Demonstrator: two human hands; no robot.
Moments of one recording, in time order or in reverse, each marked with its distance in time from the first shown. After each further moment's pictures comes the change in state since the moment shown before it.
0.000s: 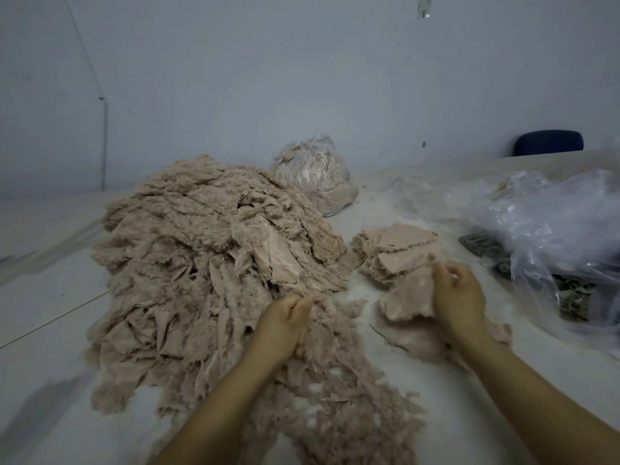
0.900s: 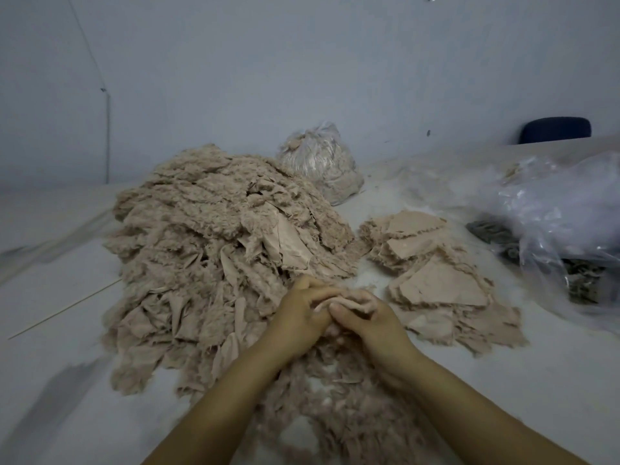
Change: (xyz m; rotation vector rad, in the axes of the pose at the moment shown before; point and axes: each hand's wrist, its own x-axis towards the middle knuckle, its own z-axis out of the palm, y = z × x) left_hand -0.007 0.005 -0.007 0.171 -0.138 0.229; right_hand -0.109 -0.029 0.048 0.656 -0.843 0.090
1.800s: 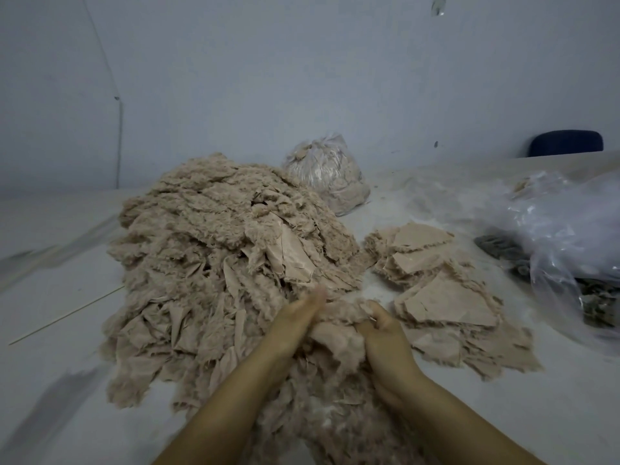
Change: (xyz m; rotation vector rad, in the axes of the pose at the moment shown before) left_hand 0.003 0.000 0.001 -0.622 0.011 -0.423; right_hand 0.007 -0.001 0.006 0.112 0.212 0.068
